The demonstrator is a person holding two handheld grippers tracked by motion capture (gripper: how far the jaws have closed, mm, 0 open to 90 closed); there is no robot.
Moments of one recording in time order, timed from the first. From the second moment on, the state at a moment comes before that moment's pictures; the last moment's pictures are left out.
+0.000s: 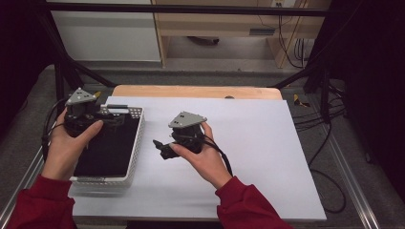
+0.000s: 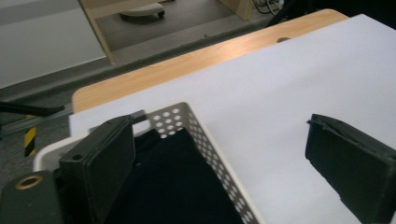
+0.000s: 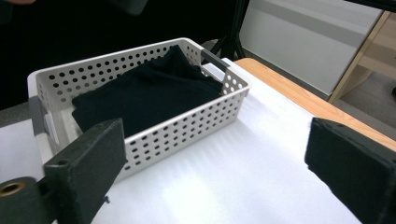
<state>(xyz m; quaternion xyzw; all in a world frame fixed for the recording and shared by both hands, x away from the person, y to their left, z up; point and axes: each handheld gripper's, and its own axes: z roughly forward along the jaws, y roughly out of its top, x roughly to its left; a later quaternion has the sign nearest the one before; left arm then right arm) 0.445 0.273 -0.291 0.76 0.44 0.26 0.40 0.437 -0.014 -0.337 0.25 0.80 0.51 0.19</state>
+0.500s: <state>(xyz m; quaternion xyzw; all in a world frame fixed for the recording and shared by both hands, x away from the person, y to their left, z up) 0.425 0.249 -0.330 0.76 0.43 0.26 0.41 0.446 -0.064 -0.331 0.28 0.80 0.50 0.19</state>
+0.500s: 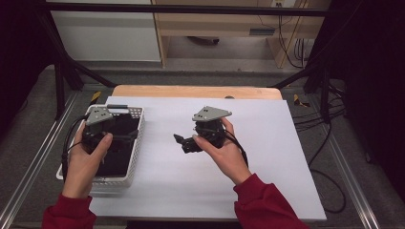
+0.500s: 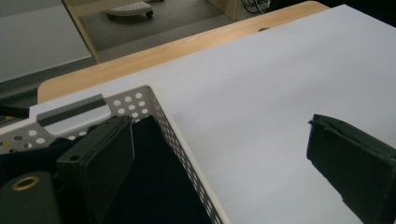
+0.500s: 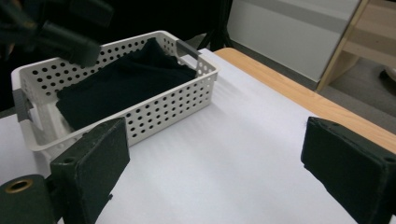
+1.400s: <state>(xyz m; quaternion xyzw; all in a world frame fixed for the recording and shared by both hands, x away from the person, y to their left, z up) 0.390 0.274 -0.366 0.75 0.45 0.24 0.43 0.450 -0.126 -0.312 0.32 0.76 0.52 0.22</state>
